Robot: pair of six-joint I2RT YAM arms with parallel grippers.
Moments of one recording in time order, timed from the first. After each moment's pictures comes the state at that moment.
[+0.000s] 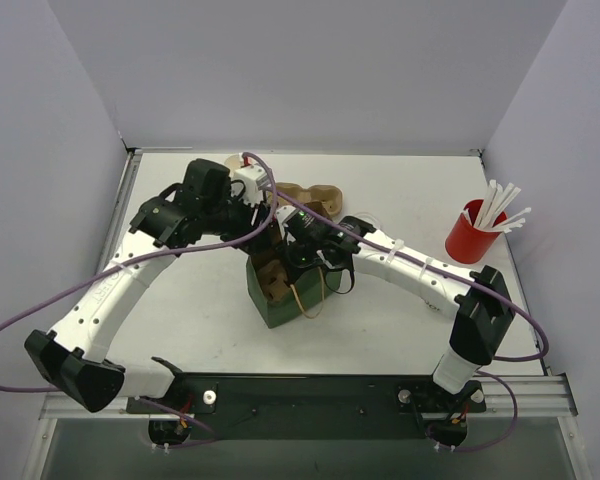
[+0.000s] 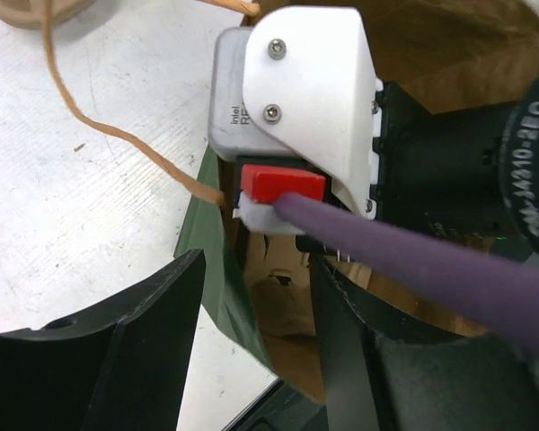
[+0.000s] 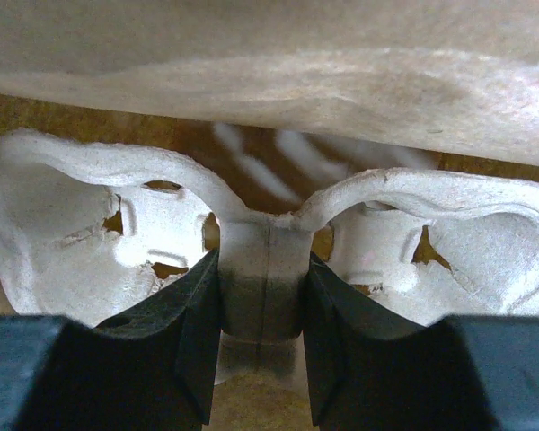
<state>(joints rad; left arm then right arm) -0.53 1.32 1.49 -0.92 0.31 -0.08 0.92 1.67 1.42 -0.75 0.00 0.17</state>
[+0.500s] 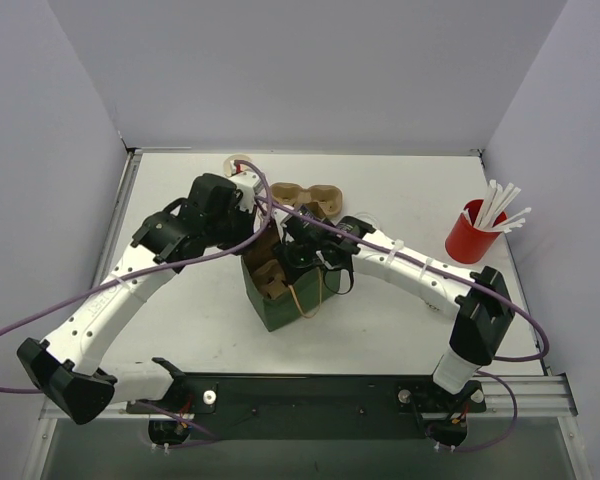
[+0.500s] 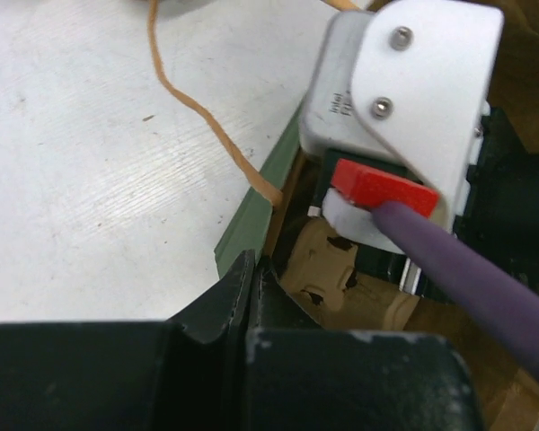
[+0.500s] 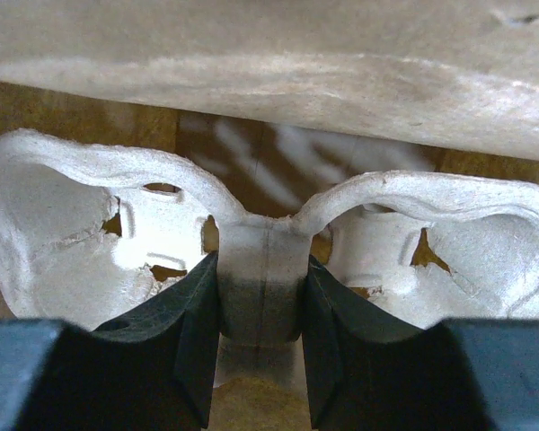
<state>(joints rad) -0.60 1.27 1.41 -0.87 0.05 -0.18 0.92 1.67 1.43 -0.74 0.00 0.17</state>
